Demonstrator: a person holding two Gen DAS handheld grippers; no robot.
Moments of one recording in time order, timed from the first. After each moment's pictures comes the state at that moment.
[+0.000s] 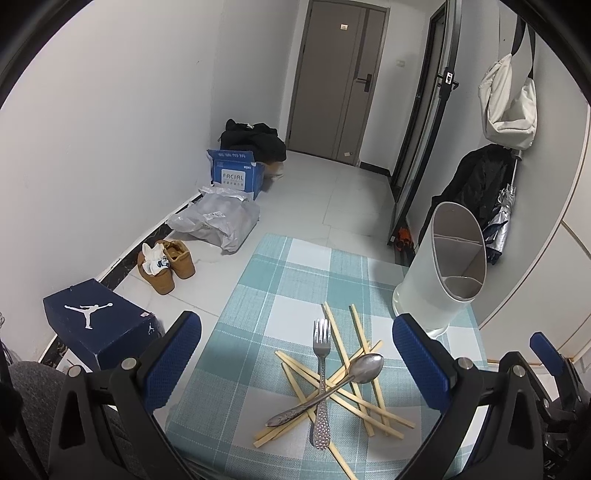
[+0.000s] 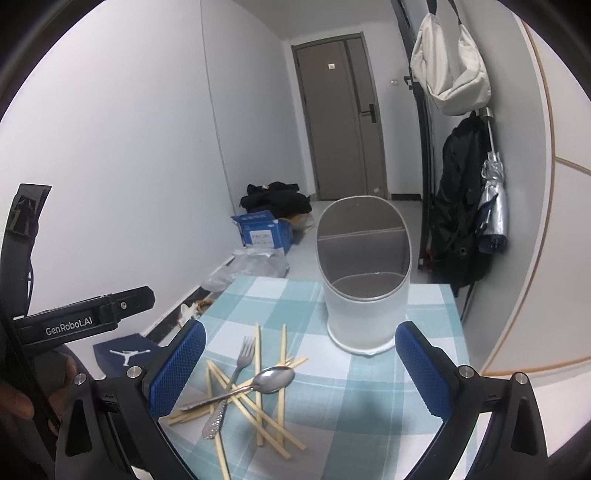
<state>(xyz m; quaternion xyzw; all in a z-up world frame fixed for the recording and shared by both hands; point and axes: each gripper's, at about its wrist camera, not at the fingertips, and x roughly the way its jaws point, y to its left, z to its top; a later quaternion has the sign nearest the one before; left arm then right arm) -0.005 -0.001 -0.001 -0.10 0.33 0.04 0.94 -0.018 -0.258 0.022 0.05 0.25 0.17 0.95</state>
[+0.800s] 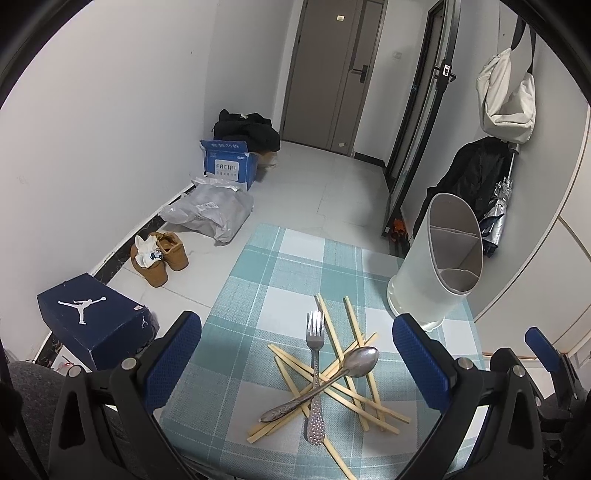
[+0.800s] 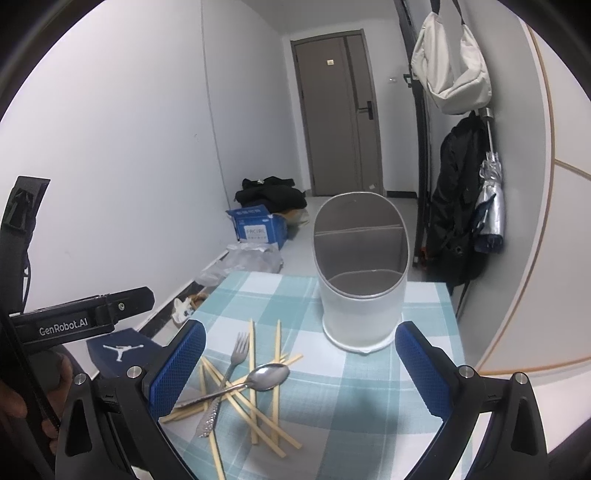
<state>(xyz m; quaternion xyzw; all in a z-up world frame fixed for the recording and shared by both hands) -0.001 0.000 -0.005 -0.11 0.35 0.03 0.93 -0.015 -0.254 0.021 0.03 0.26 0.17 0.95</state>
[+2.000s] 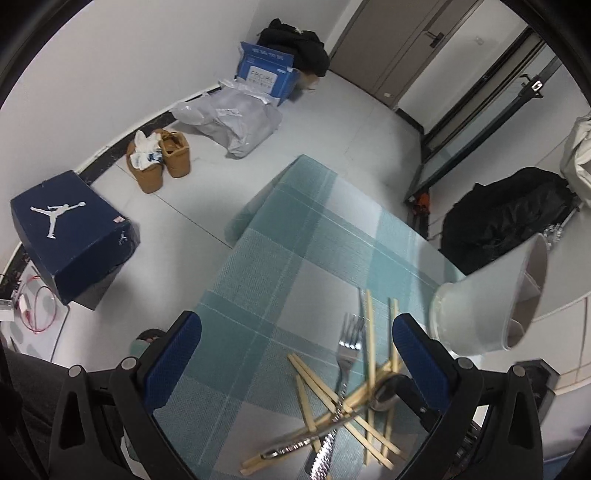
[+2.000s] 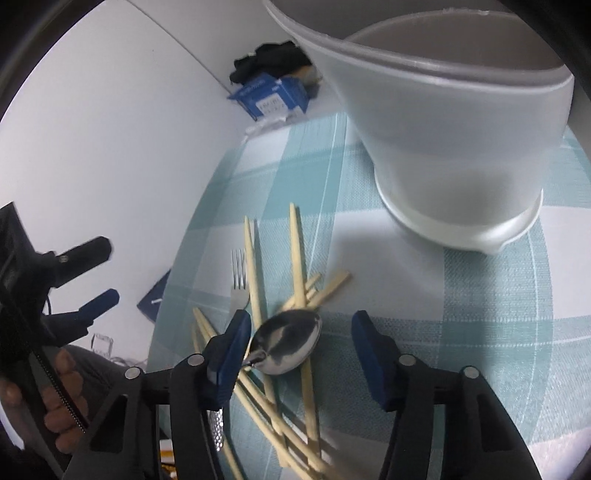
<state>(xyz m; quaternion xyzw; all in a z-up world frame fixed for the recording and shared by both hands) 0.076 0.057 -0.061 -0.25 0.49 0.05 0.84 0.107 -0.215 -0.105 0.16 0.53 0.25 0.79</state>
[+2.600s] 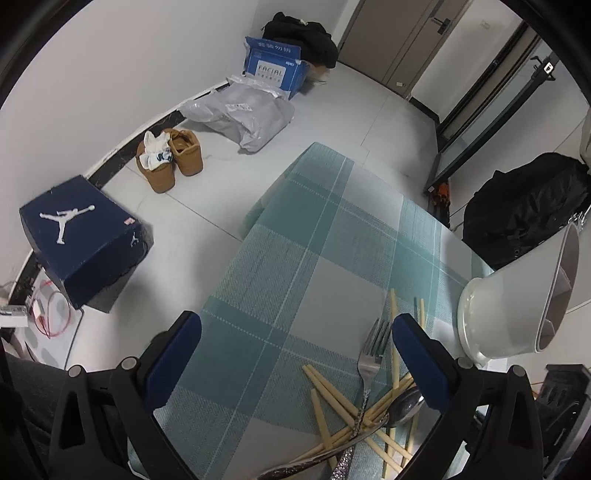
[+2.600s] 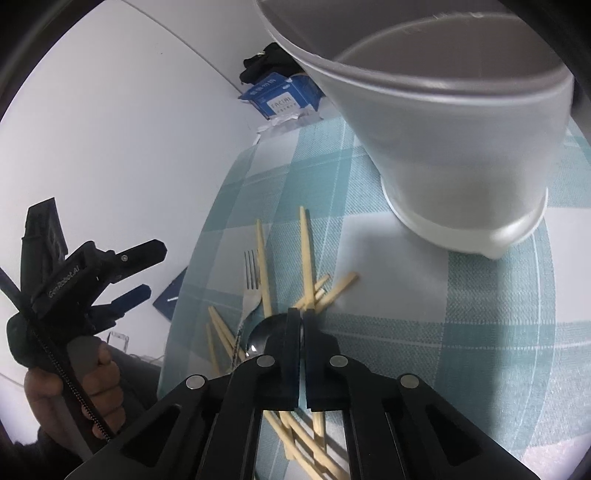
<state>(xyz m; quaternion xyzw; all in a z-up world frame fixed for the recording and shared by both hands) 0.085 0.055 -0.074 -0.23 0.50 0.07 0.83 0.104 -0.230 -0.095 0.18 0.54 0.27 0.78</state>
